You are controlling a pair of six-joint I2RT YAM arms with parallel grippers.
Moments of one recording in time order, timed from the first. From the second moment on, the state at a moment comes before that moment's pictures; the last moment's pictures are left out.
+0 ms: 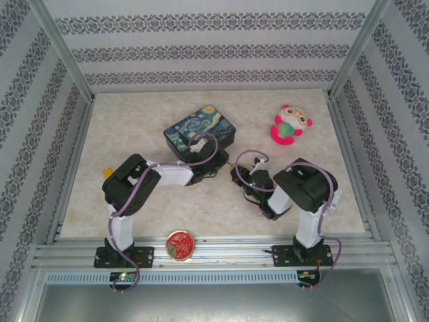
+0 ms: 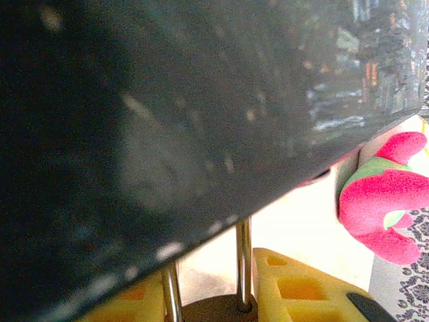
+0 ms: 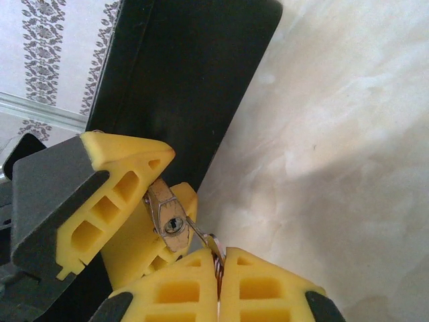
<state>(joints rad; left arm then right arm) -0.73 1.96 1.08 0.21 -0.13 -1.39 0.59 1.89 0.31 1.28 0.00 1.15</state>
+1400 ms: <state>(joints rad) -0.73 1.96 1.07 0.24 -0.13 -1.39 0.60 1.88 0.32 1.28 0.00 1.13</state>
